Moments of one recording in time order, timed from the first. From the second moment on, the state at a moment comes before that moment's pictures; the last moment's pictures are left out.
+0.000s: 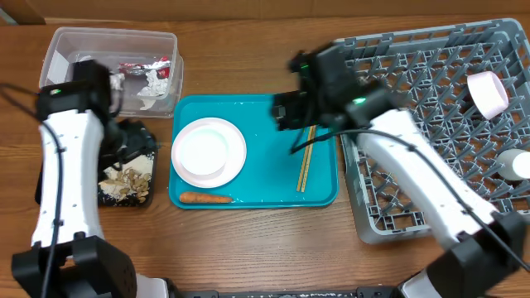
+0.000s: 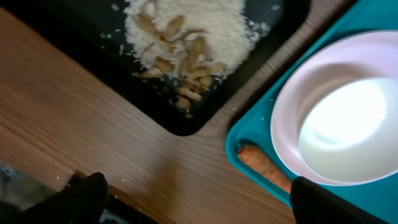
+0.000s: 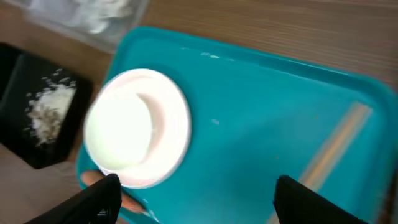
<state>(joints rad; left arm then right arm) 0.22 1.63 1.51 -1.44 -0.07 -0.47 0.57 1.74 1.57 -0.78 -0.17 0.33</state>
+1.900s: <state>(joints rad) 0.33 1.63 1.51 -1.44 -0.01 -0.47 0.77 2.12 1.59 -0.57 -0.06 0.57</state>
